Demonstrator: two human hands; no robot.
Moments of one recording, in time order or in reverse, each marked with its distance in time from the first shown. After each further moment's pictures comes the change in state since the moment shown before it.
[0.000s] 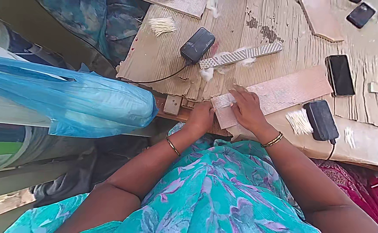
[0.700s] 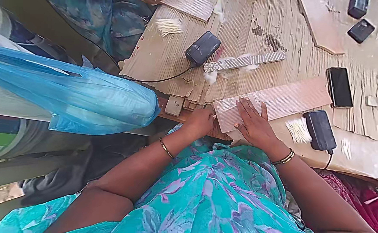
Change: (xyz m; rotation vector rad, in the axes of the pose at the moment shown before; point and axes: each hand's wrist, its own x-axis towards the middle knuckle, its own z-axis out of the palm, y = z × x) left_hand -0.010 0.002 -0.020 -0.013 -0.174 -0.035; right_hand -0.036 0.006 -0.012 -0.172 -0.062 -0.150
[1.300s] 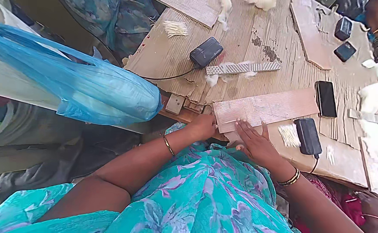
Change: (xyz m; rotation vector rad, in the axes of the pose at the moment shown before) left_hand -0.005 0.009 0.007 0.032 -0.180 0.007; right_hand -0.054 -0.005 -0.012 -0.047 -0.159 -0.088
